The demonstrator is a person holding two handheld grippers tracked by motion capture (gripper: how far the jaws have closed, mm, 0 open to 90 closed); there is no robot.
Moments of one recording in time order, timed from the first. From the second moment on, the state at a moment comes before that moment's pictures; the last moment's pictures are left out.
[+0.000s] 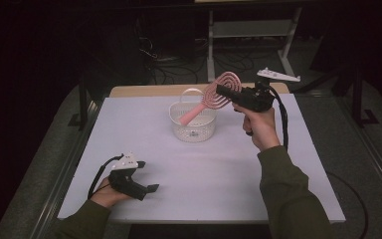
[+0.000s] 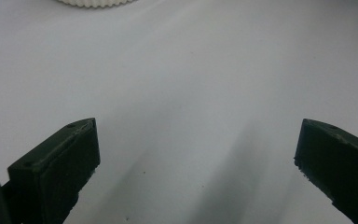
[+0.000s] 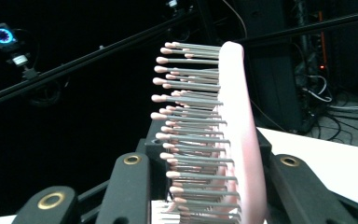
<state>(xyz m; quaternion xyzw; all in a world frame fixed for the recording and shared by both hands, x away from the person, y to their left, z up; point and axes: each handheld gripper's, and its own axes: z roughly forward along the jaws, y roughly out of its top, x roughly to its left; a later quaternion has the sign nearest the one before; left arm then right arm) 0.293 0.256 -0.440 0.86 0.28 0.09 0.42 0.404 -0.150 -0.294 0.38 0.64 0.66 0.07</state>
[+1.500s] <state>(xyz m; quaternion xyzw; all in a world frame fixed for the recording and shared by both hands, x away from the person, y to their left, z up) 0.291 0.254 -0.441 0.86 0.27 0.08 0.42 0.446 -0.109 -0.343 0.43 0.65 0.62 0.09</state>
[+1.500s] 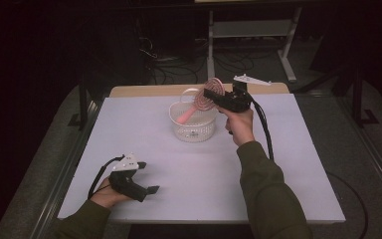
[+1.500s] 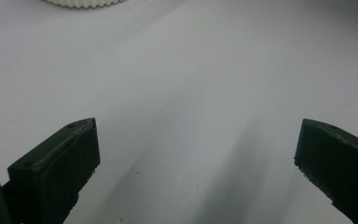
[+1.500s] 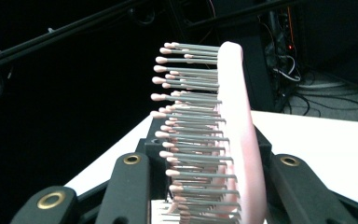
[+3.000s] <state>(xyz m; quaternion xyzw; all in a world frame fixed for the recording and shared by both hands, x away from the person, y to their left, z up) 0.291 0.253 -0.442 0.86 0.27 0.08 0.42 0.458 -0.108 -0.384 0.47 0.65 0.60 0.08</state>
